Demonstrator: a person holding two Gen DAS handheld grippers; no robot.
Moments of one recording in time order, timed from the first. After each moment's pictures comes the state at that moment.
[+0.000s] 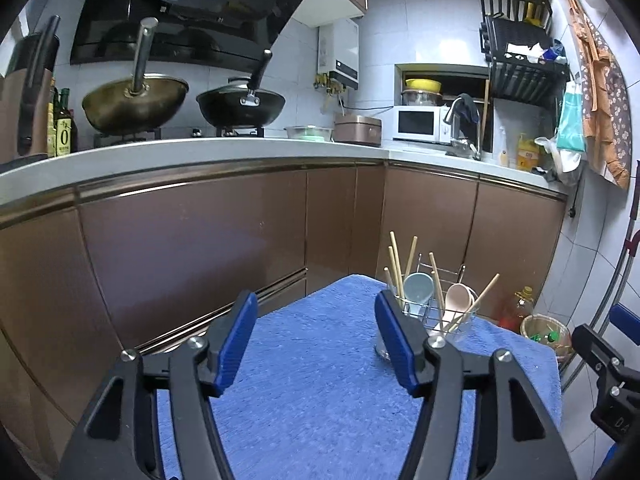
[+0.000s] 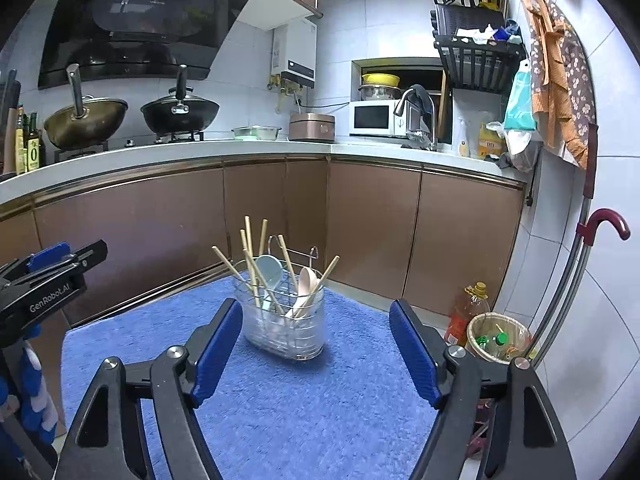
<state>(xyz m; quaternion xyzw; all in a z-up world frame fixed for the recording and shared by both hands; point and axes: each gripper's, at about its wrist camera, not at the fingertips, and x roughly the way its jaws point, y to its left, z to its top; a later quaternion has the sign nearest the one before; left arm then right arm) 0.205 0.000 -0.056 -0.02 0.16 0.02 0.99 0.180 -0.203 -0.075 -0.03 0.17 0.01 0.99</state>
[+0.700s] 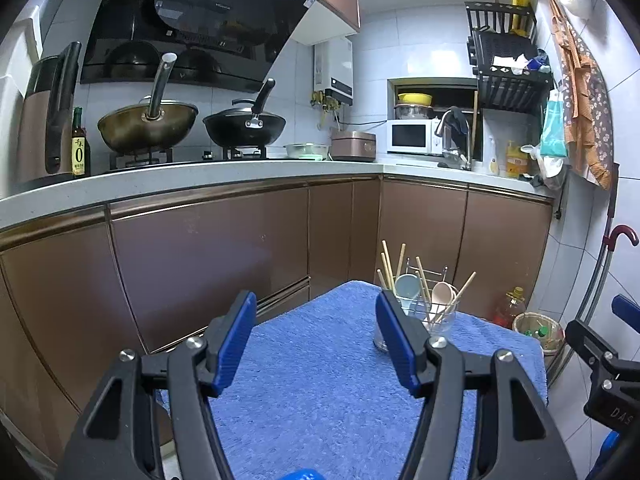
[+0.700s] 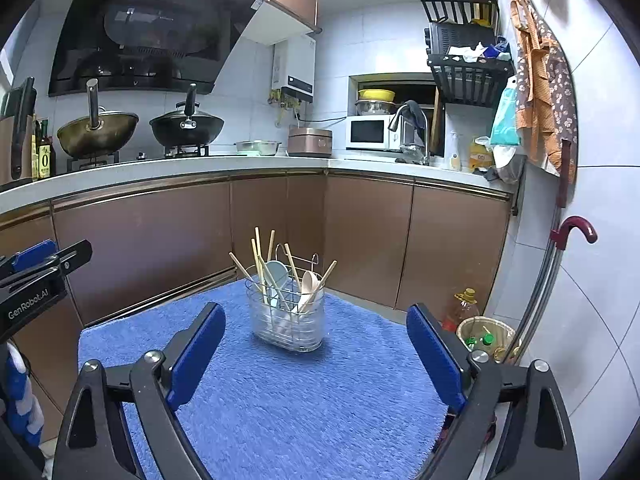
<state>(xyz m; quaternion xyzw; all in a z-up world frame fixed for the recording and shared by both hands) 0.140 0.006 -0.031 -0.01 0.14 0.02 0.99 0.122 -0.195 -0.059 -0.02 0.15 0.00 0.99</state>
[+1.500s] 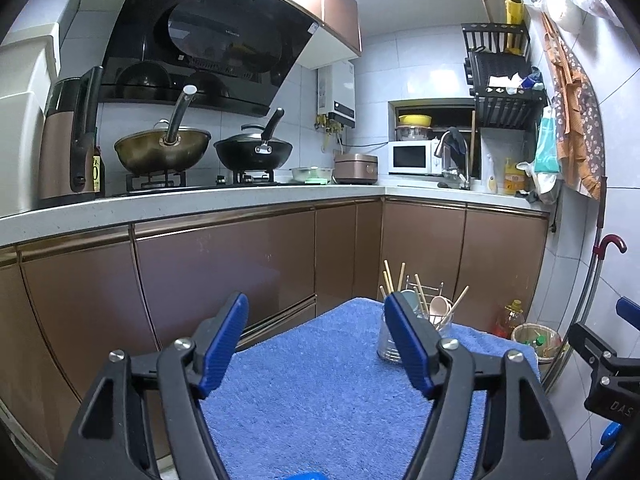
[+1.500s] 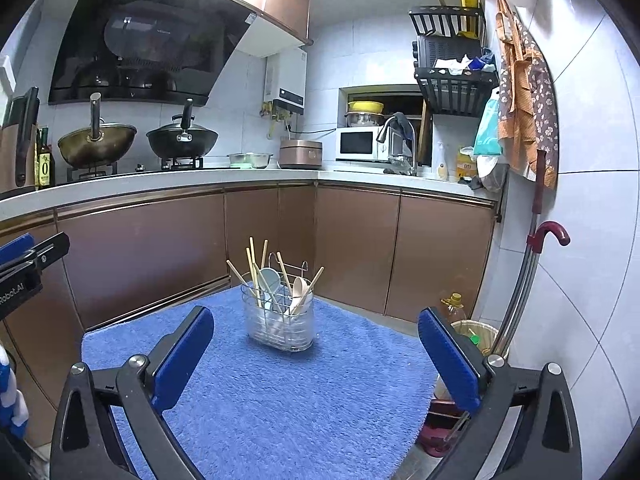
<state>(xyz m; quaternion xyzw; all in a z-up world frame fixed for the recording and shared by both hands) 0.094 0.014 -0.015 -0.01 0.10 0.03 0.99 0.085 -0.190 -0.049 -0.02 0.13 -0.02 0.99</state>
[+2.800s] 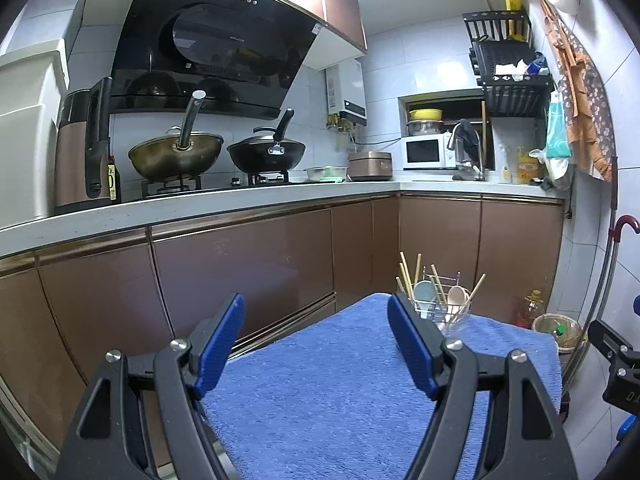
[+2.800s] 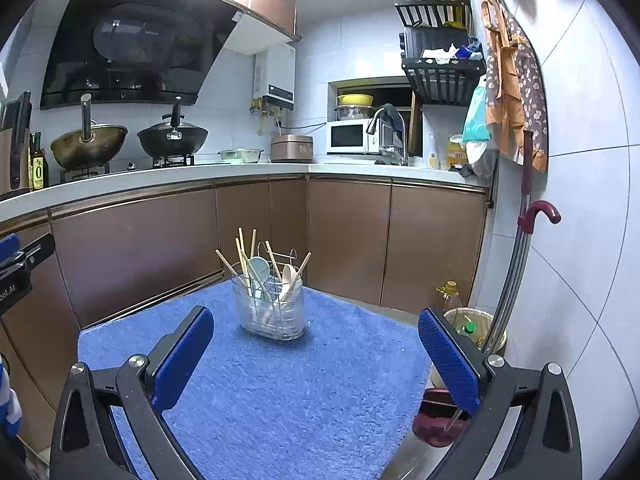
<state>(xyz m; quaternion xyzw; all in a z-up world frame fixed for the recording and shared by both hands) 0.087 -0.002 -0.029 0.02 0.10 0.06 0.99 0.080 -0.201 -0.069 -0.01 0.14 -0.03 0.99</state>
